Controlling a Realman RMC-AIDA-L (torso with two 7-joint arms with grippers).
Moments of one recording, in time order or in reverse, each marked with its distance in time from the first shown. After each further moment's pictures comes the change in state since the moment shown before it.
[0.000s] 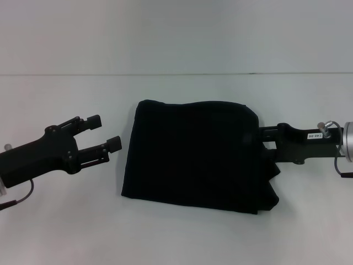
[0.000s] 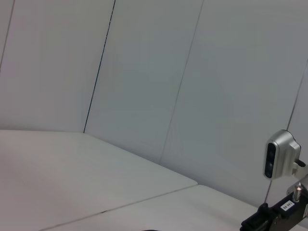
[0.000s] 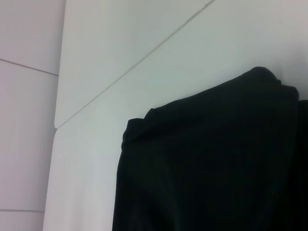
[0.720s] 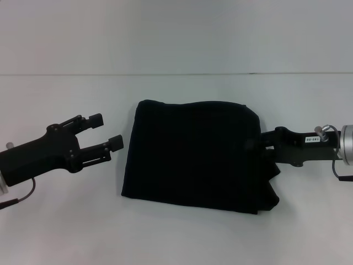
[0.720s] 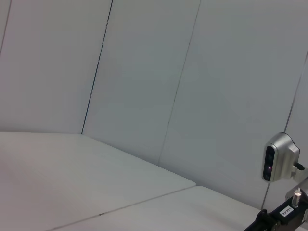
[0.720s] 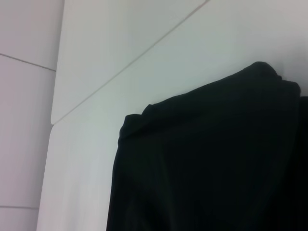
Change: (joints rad) left arm -0.006 -0.002 0.000 0.000 0.000 0.001 0.002; right arm -0.006 0.014 -0.003 -0.009 -0.007 0.012 -0.019
